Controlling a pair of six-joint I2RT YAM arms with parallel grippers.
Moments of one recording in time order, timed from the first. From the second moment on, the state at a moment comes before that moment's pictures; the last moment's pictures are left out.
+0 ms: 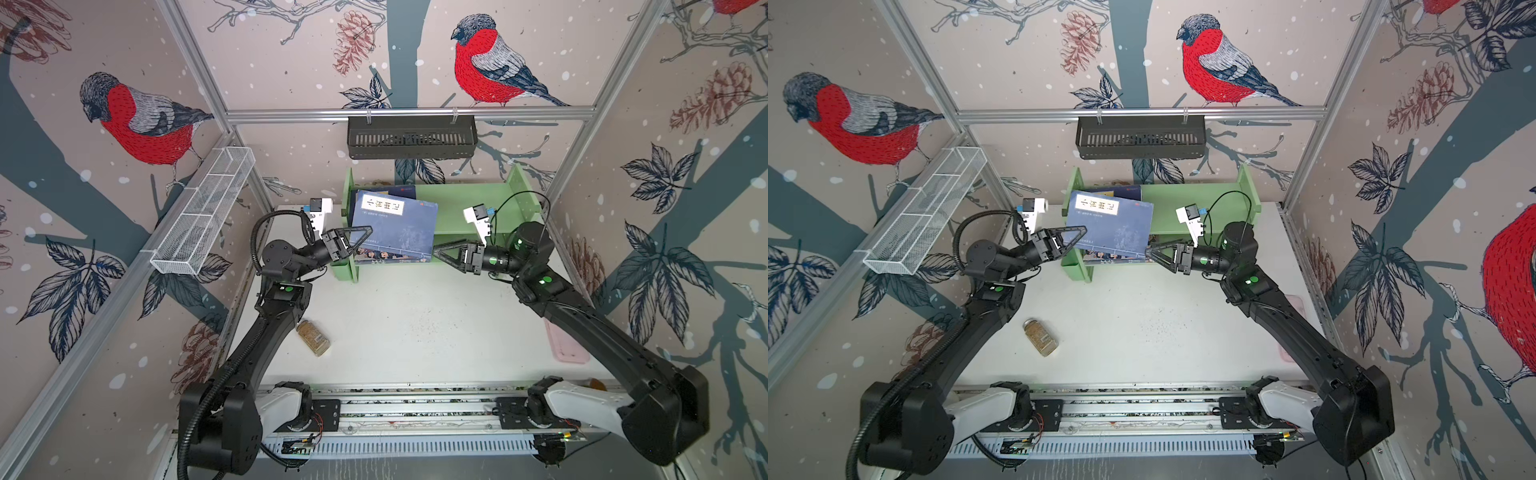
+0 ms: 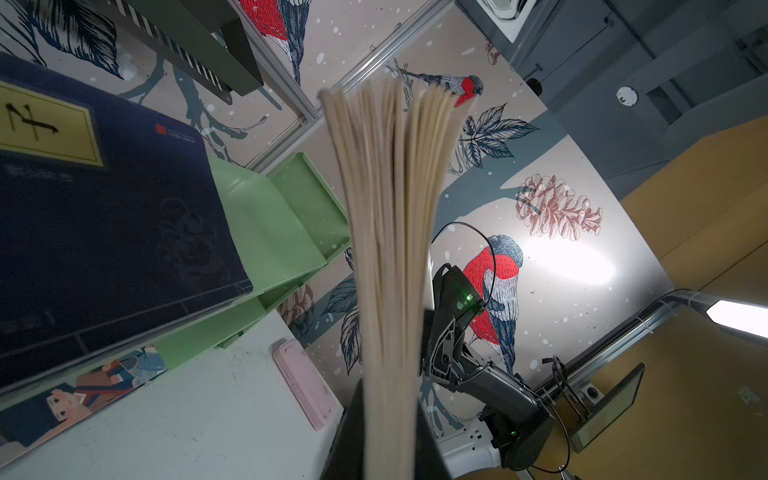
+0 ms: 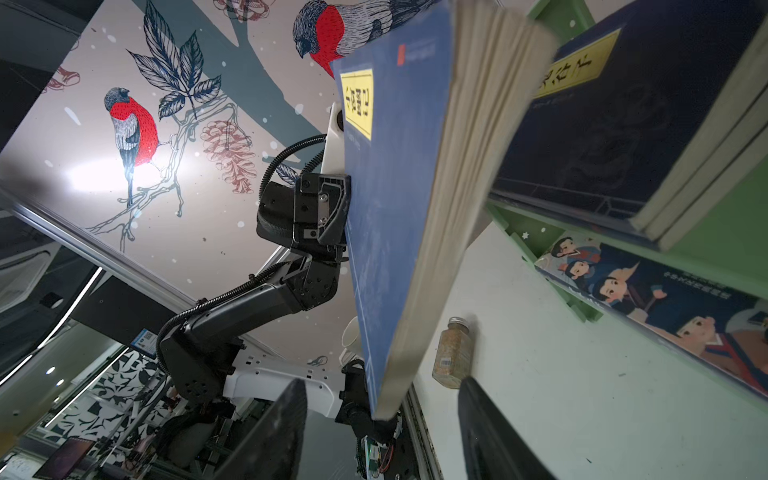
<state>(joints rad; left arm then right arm) -0.14 1.16 0.81 0.78 1.02 -1.28 0.48 1.18 0.96 0.26 -0.95 0.79</state>
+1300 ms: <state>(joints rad) -0.13 1.09 0.81 0.70 0.99 -1.11 0.49 1.19 1.01 0.31 -0.73 0.83</state>
